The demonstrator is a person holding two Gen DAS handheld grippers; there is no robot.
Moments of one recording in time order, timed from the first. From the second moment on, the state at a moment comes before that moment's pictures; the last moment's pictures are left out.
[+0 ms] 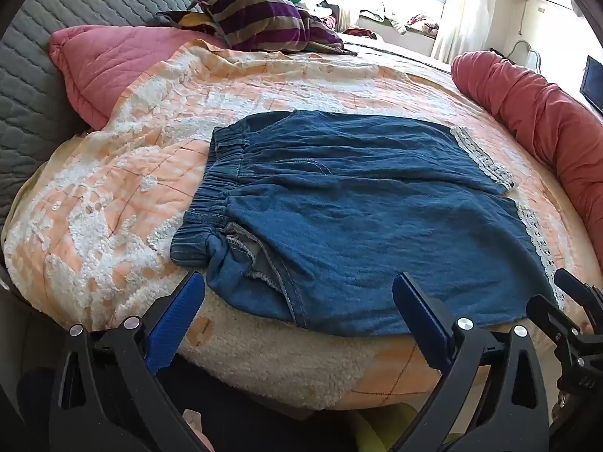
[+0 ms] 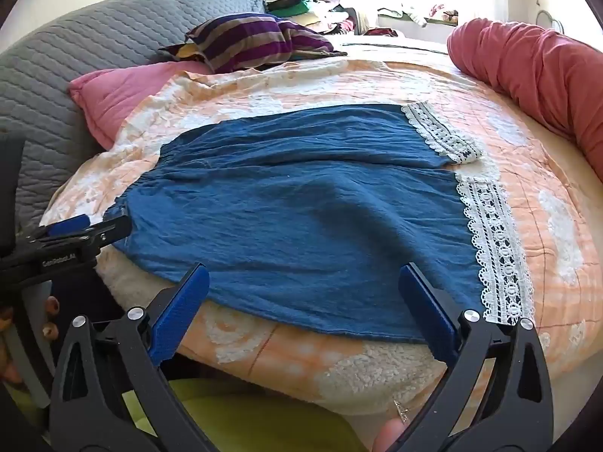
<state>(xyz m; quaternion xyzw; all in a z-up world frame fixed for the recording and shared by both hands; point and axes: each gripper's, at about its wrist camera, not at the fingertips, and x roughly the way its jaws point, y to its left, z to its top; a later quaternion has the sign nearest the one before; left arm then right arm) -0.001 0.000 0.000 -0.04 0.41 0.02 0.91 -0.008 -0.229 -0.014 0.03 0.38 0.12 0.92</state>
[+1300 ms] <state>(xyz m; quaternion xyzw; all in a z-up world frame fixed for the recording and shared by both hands) -0.004 -0.009 0.003 -0.04 0.42 0.01 0.91 -0.010 -0.223 -0.012 0.02 0.38 0.11 0.92</state>
